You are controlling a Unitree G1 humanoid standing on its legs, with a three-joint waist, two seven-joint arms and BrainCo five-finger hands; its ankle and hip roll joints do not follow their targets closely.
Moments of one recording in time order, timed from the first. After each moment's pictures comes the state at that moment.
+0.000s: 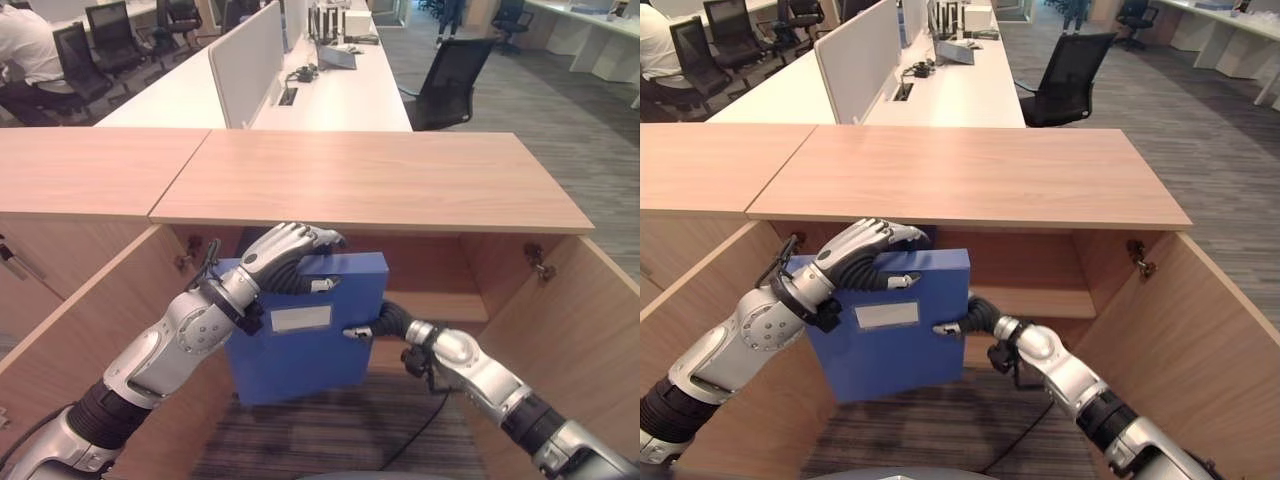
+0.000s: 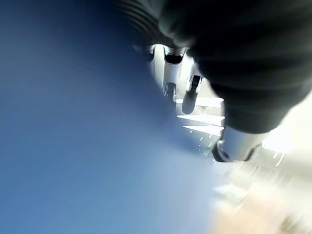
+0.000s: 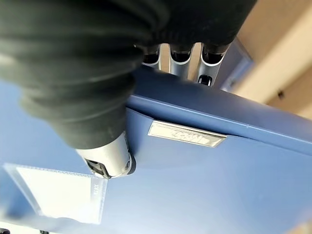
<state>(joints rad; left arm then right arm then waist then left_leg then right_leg) -0.27 0.66 -0.40 -0.38 0.18 -0.20 -0.02 -0.19 -0.48 0.67 0.22 0.53 -0.03 0.28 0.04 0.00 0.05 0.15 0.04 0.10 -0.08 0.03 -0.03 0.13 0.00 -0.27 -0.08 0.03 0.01</state>
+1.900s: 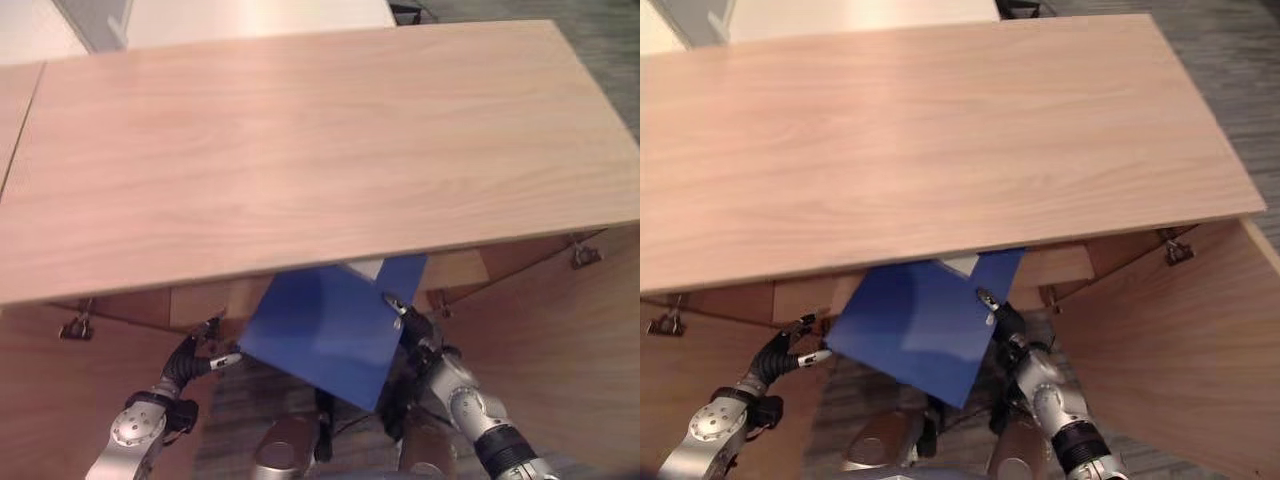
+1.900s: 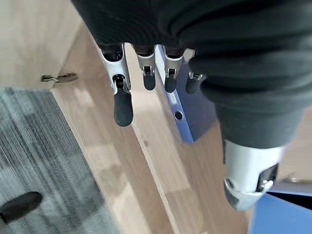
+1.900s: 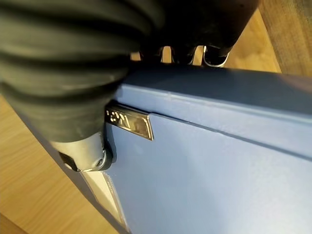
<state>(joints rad) 0.30 0.54 -0.04 0.00 -0.25 0.02 -0.05 -0.09 -0.26 0.23 0.34 0.91 0.02 0.15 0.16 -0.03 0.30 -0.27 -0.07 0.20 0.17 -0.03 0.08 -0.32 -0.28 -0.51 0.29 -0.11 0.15</state>
